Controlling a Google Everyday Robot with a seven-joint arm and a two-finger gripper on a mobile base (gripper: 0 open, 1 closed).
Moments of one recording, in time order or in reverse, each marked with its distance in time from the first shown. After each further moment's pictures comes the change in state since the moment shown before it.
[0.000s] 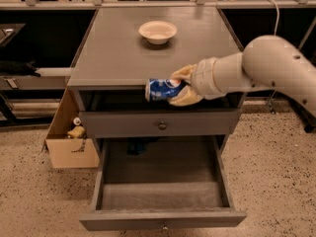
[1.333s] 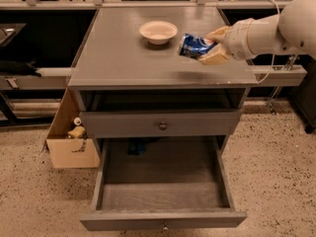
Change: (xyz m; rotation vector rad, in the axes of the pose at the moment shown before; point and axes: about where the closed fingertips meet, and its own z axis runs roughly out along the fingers) arm 0.069 -0.135 -0.058 0.202 0.042 0.174
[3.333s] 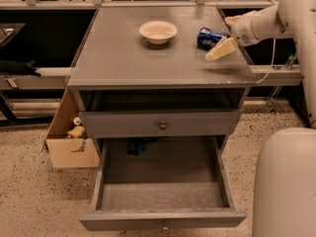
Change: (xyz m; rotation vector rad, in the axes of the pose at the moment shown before) arm 0.081 -0.086 0.055 -0.060 0.037 0.229
